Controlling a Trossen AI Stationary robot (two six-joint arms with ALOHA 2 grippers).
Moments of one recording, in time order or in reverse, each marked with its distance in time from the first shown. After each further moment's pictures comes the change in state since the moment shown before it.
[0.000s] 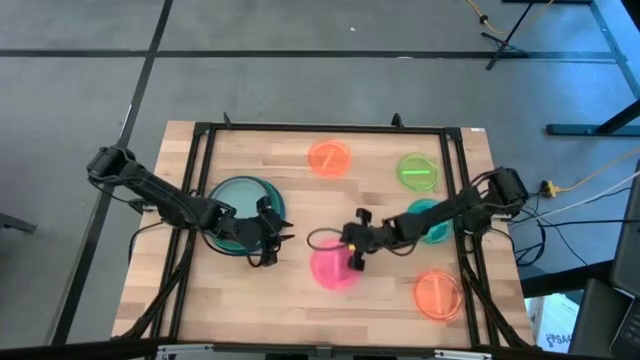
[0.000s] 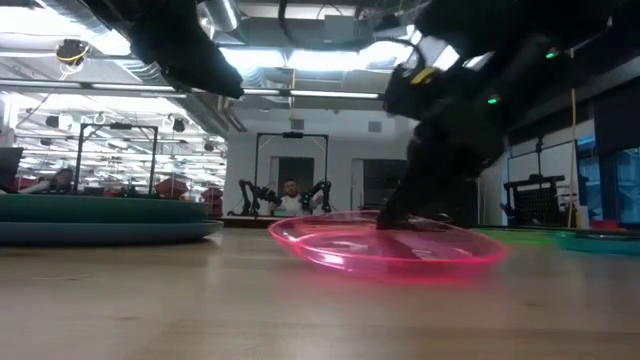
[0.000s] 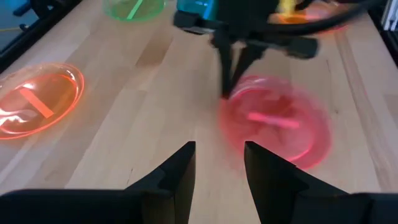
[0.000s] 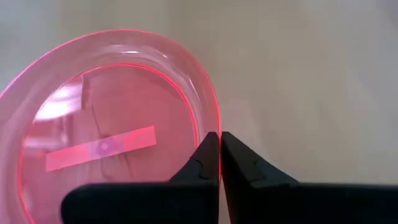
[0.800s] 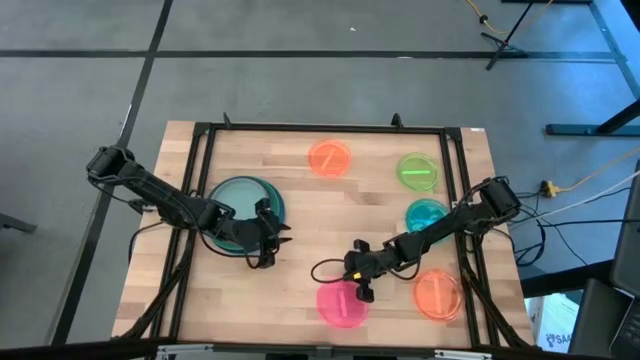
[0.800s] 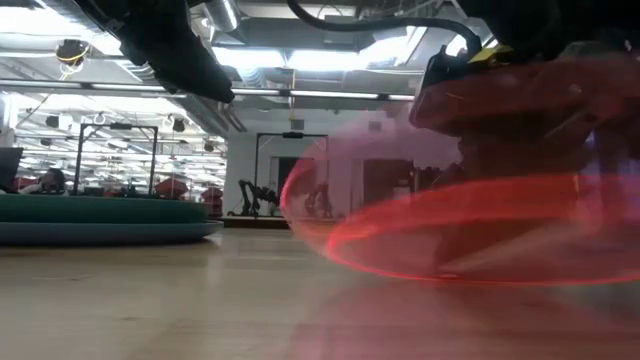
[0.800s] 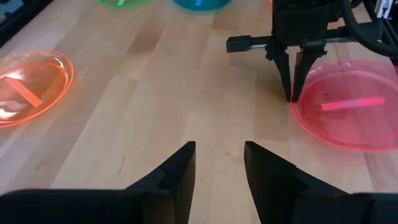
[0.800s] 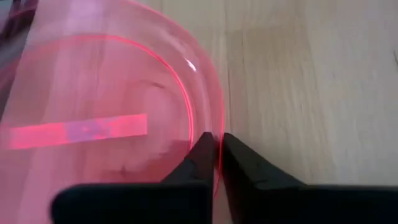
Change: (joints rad) left arm -0.010 -0.013 0.000 -0.050 0.031 -0.025; right arm 0.171 0.118 0.003 0.131 -0.236 0.141
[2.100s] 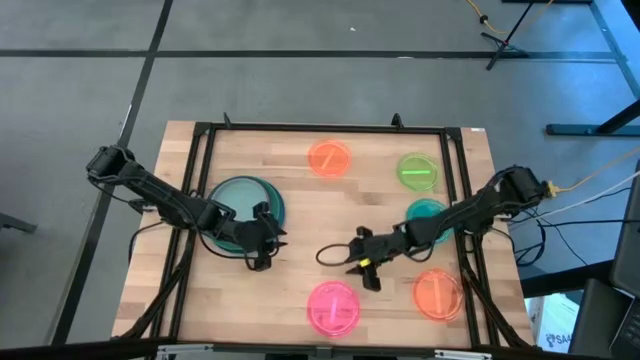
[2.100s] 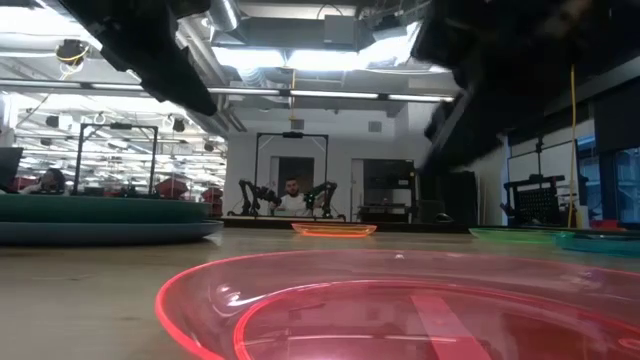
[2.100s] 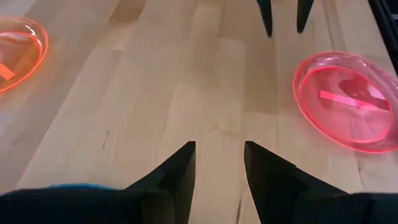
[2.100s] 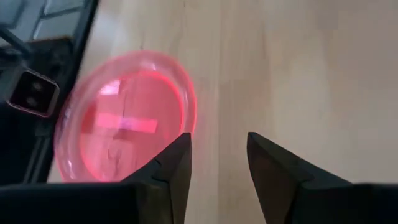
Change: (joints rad) left arm -0.006 0.000 0.001 -0.076 0.077 -0.050; right arm -0.063 -0.228 -0.003 -0.144 -0.050 -0.069
